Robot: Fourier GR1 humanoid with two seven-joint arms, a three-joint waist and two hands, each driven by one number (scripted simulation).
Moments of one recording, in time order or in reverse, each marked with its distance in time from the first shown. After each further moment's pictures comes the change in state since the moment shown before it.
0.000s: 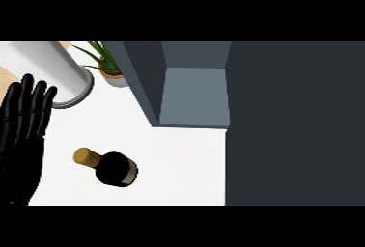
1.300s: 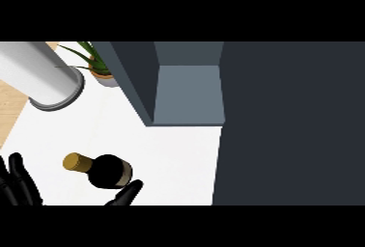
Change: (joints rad) left arm 0.201 -0.117 -0.584 -0.194 -0.796 1.017 0.502; right arm -0.028 -0.066 0.113 -0.352 -0.151 0.017 0.479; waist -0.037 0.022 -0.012
